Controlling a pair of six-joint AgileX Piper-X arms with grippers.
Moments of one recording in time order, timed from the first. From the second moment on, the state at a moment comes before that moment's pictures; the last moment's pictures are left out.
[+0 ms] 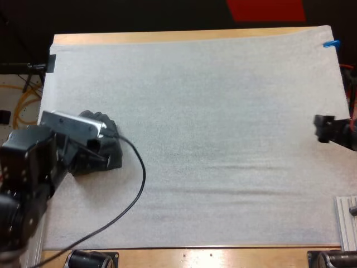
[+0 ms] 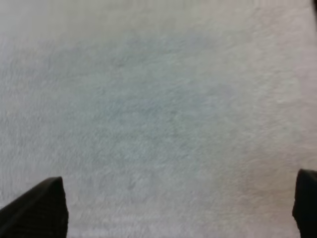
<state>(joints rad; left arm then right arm) -0.17 0.80 -1.29 1.23 -0.13 -1.62 0.02 0.89 -1.12 1.09 -0.08 -1.74</state>
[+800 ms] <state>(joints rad) -0.12 0.00 -0.97 1.28 -0.20 -1.62 0.01 0.05 -0.86 1.12 0.00 -1.78</state>
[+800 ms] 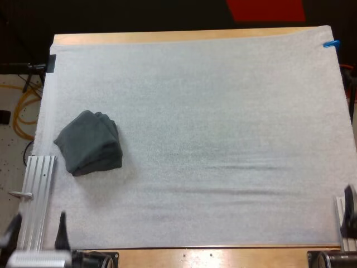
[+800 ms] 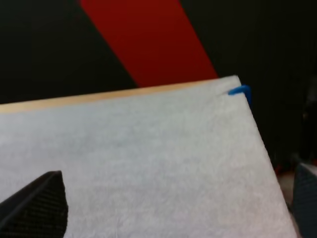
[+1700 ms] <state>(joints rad) -0.12 -0.02 -0.73 1.20 -0.07 -1.66 0.01 -0.01 -0.68 1.10 0.03 -1.78</state>
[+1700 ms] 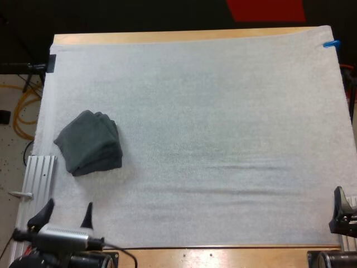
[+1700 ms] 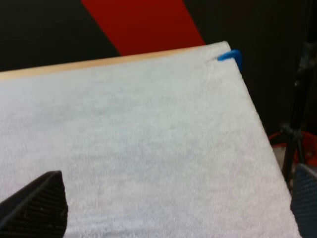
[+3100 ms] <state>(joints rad) -0.04 -0.01 -0.53 1.06 0.00 -1.67 0.00 -0.01 -0.57 1.14 0.03 -1.79</state>
